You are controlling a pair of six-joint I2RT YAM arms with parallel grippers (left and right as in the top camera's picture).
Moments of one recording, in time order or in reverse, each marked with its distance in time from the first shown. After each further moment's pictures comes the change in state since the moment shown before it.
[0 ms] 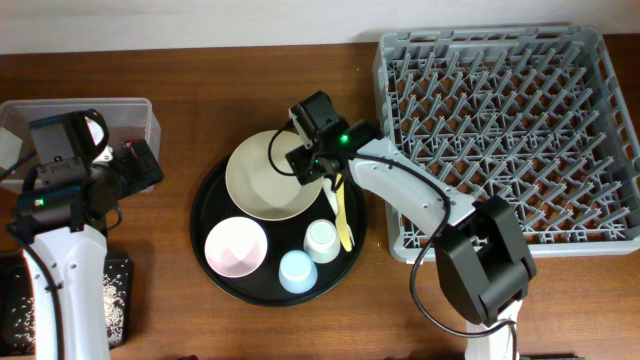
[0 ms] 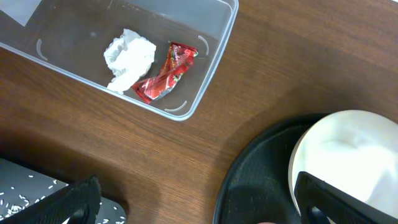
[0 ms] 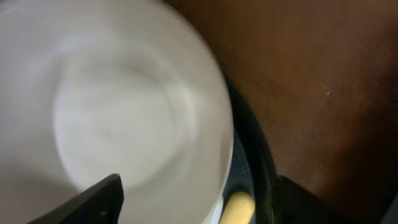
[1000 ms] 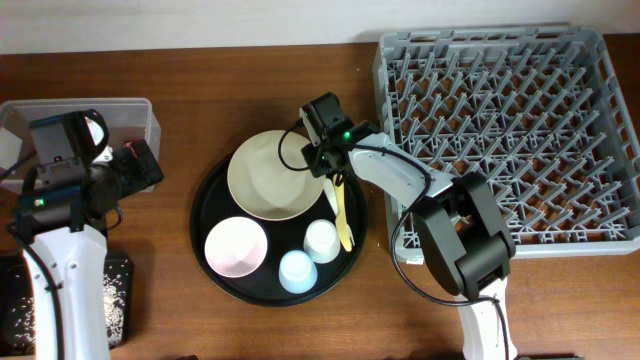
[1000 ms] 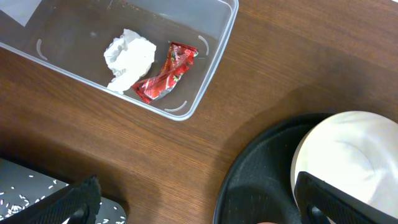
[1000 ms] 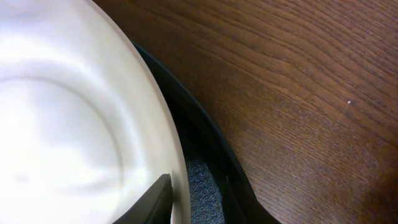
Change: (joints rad) left arm 0.000 0.000 0.000 0.000 0.000 0.000; right arm -0.071 0.150 0.000 0.113 -0.036 -0.014
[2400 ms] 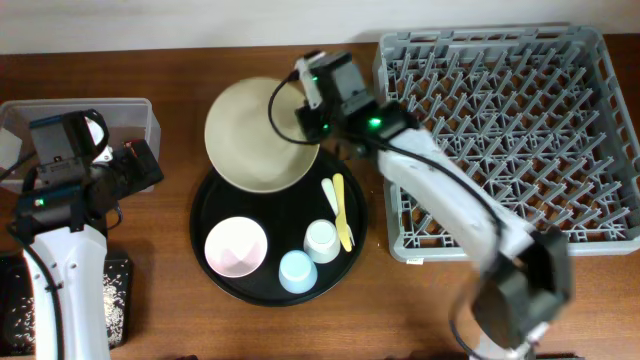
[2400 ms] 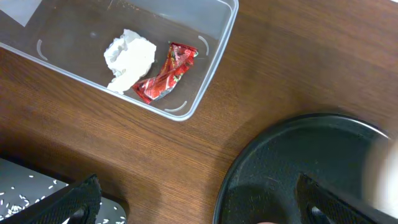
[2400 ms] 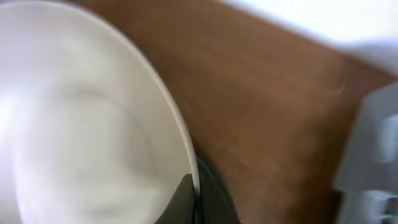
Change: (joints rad) left arm 0.000 0.000 0.000 0.000 0.000 0.000; right arm 0.027 -0.323 0.098 -0.058 0.012 -0.016
